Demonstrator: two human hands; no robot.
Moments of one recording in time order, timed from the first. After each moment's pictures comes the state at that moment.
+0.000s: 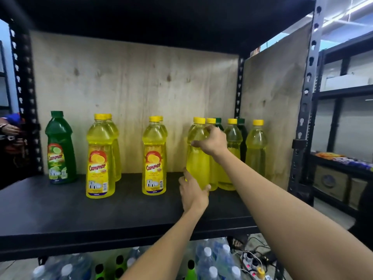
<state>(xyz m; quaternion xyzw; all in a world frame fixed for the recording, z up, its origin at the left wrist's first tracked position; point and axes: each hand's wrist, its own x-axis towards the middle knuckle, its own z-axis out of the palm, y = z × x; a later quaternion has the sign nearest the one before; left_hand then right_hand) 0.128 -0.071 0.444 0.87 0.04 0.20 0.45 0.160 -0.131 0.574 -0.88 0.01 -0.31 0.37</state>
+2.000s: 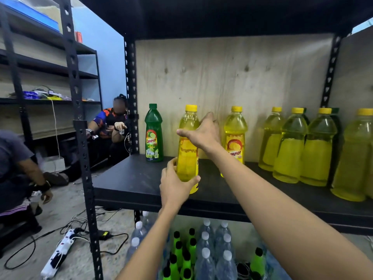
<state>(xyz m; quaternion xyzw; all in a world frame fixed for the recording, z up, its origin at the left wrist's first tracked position) 0.042 0.208 0.426 0.83 0.11 0.34 0.43 0.078 0.120 0.565 -0.84 -0.12 -0.26 0.46</state>
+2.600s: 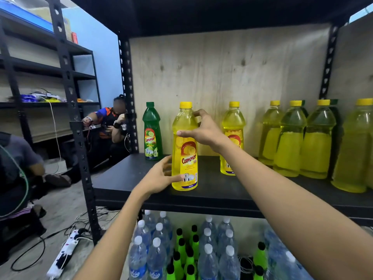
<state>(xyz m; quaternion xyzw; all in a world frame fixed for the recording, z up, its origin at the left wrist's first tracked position) 0.045 0.274 0.448 0.85 -0.03 0.11 0.51 0.097 0.103 0.565 -0.82 -0.24 -0.16 0.49</state>
